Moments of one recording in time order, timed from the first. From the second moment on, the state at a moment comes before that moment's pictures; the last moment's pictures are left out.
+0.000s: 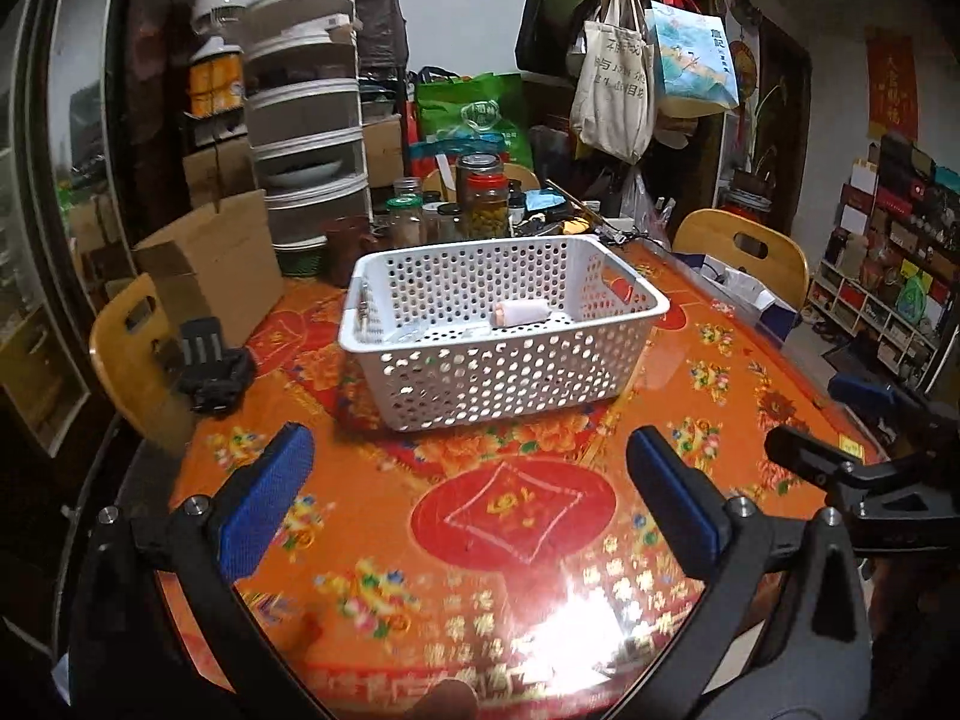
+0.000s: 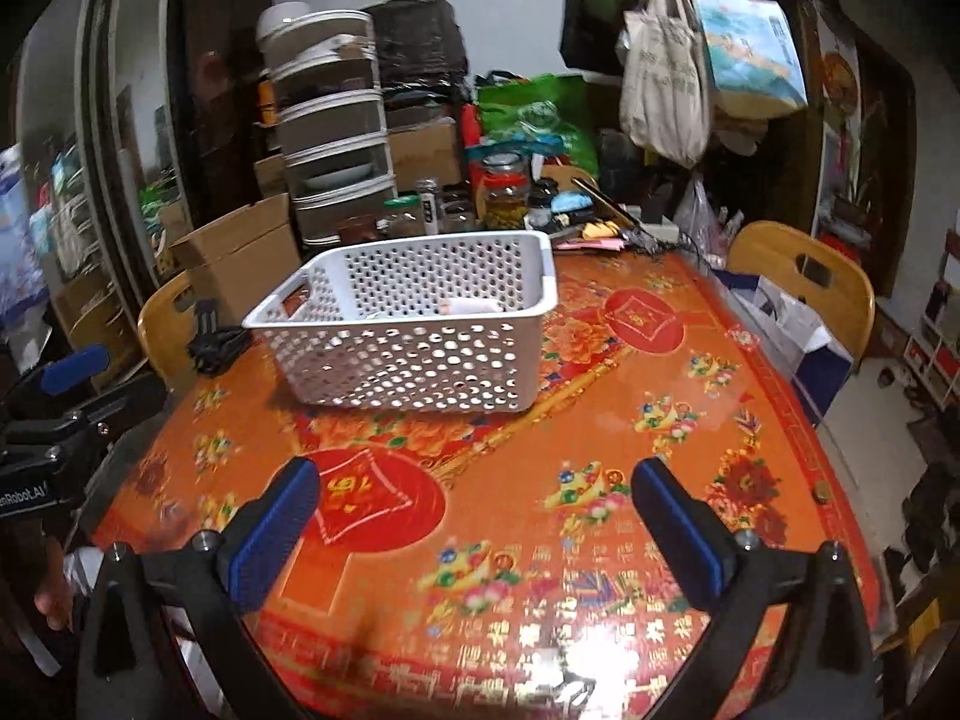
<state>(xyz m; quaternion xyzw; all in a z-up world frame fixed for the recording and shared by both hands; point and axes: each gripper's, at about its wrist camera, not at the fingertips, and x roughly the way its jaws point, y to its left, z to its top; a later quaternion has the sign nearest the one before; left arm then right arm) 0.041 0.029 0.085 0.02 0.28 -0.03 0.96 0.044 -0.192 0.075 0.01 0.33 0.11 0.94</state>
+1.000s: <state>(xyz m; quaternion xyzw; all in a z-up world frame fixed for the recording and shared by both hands) 0.036 0.034 0.084 0.01 0.30 -0.02 0.95 0.029 -0.168 0.084 0.00 0.31 0.12 0.94</state>
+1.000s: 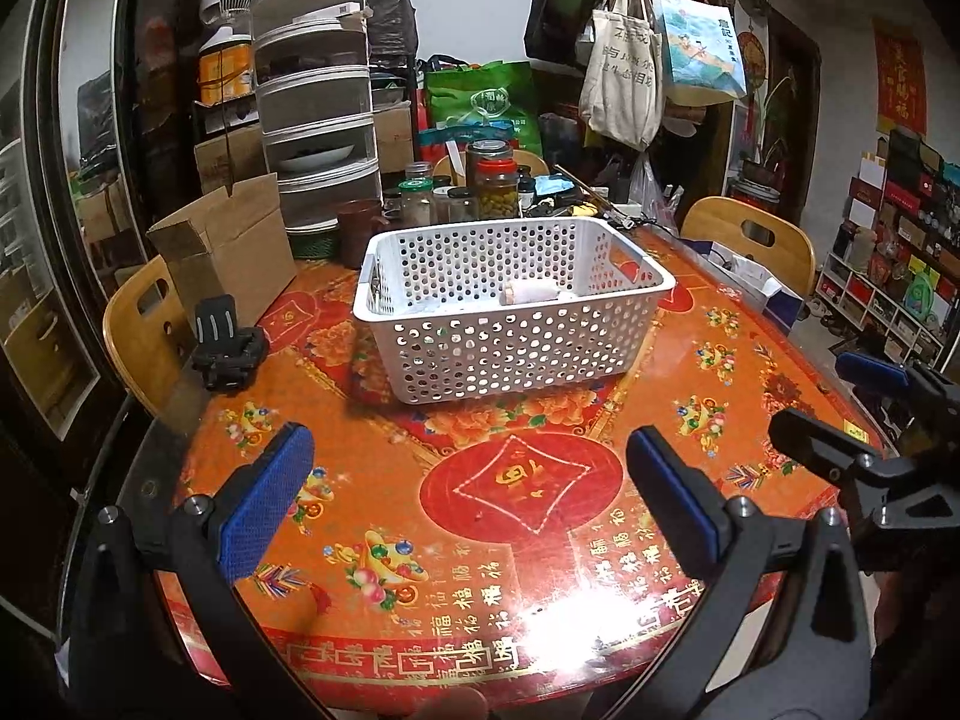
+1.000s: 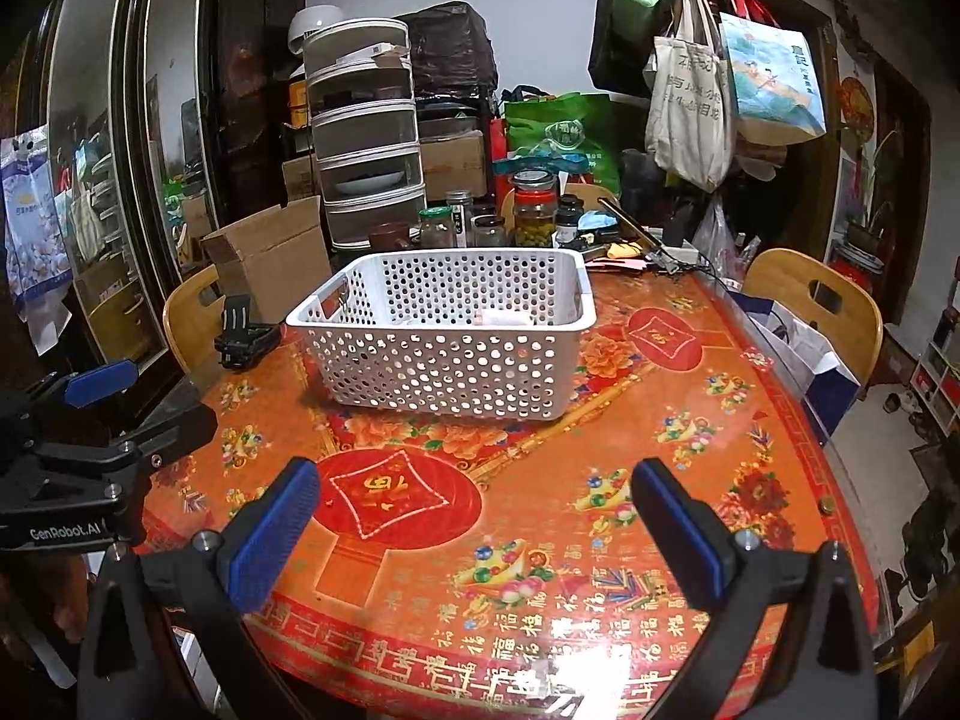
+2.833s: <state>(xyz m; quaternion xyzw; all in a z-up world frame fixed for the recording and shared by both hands) 0.041 0.028 0.072 0.02 0.31 -0.03 0.95 0.026 -0.165 0.086 0.00 0.31 0.13 0.94</state>
